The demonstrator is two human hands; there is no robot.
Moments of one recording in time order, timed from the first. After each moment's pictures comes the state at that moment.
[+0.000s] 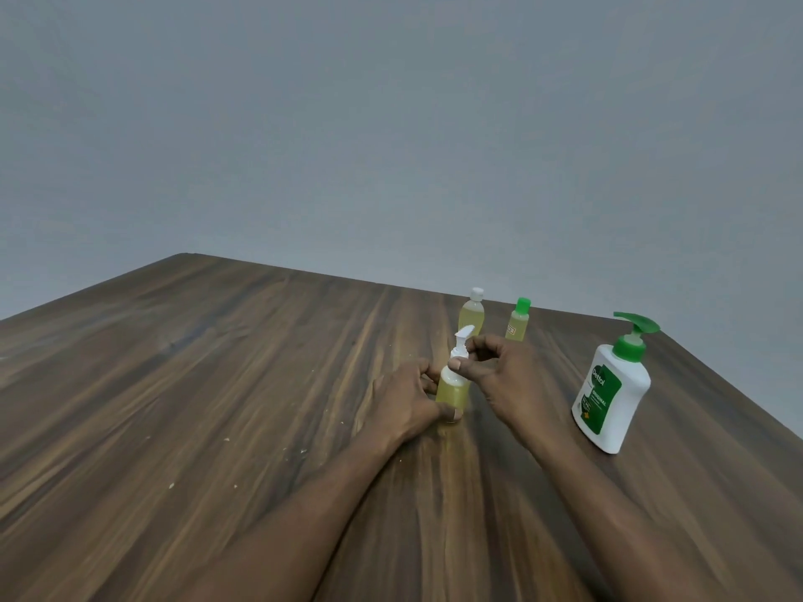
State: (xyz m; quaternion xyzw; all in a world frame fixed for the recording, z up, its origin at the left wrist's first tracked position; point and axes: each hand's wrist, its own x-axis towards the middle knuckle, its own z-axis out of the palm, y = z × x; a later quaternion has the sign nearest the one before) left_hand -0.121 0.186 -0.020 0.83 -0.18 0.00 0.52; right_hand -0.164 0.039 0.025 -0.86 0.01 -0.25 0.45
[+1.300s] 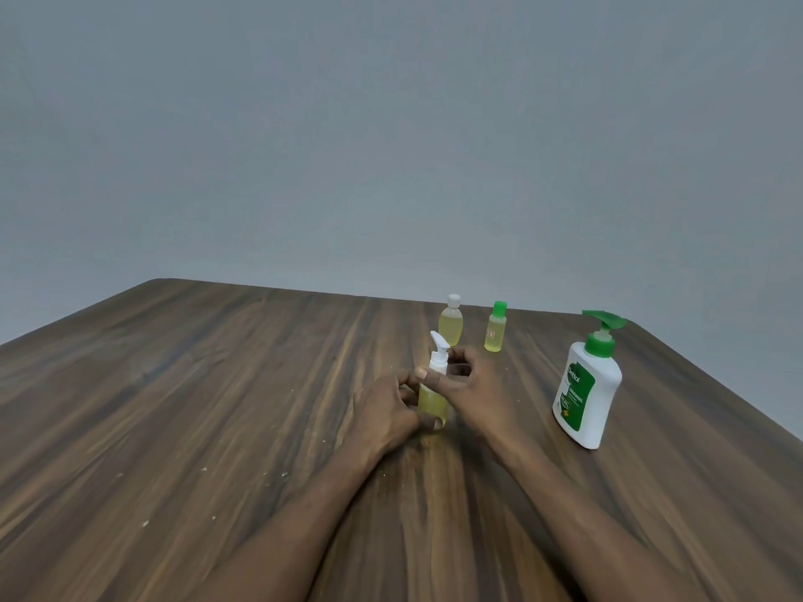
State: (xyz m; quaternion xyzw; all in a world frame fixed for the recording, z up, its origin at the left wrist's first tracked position) left_hand -0.128 0.187 -0.009 0.84 -0.19 -0.01 0.51; right_hand -0.165 0.054 0.017 -0.80 0.05 -0.26 0.53
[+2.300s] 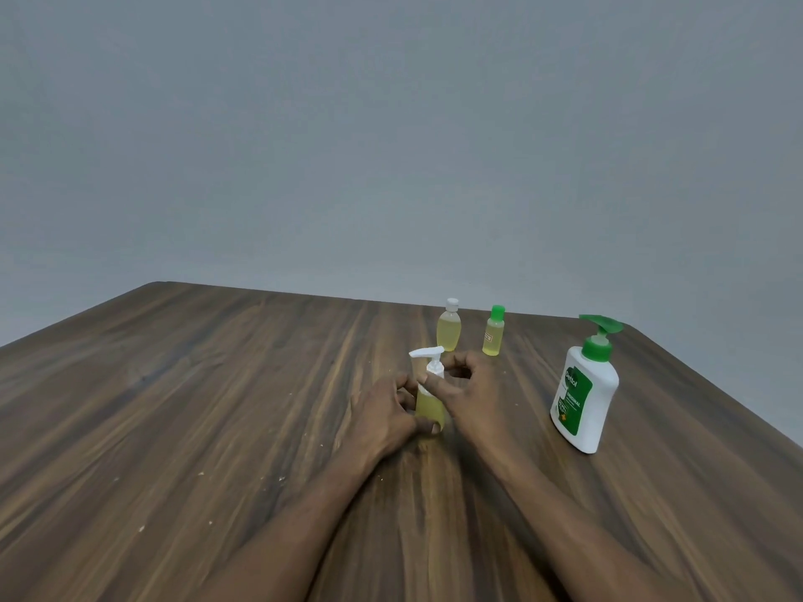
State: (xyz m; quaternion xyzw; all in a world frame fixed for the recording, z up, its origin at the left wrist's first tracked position) left_hand -0.128 0.186 -0.008 0.85 -0.19 0.01 0.49; right_hand -0.166 0.057 0.012 -0.81 0.07 -0.33 0.48
